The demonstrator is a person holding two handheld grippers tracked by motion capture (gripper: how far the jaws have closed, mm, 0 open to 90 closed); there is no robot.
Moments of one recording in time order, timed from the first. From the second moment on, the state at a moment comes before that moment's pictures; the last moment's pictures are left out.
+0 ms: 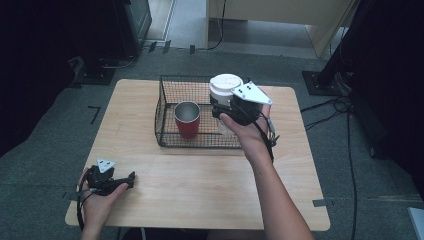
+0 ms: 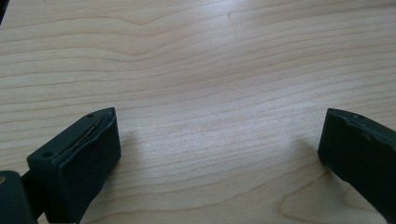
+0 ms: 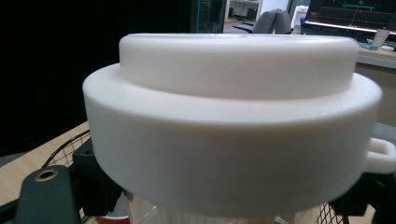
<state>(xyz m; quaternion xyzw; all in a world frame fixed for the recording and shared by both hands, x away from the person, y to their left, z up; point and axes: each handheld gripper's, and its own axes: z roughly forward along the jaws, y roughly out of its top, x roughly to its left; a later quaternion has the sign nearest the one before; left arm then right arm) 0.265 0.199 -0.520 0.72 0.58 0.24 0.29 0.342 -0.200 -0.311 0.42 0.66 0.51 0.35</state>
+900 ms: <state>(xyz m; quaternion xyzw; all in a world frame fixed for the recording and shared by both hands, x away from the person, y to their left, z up) 0.265 0.199 -0.520 0.72 0.58 0.24 0.29 0.412 -0.198 -0.367 0.46 0.66 0.47 0.35</state>
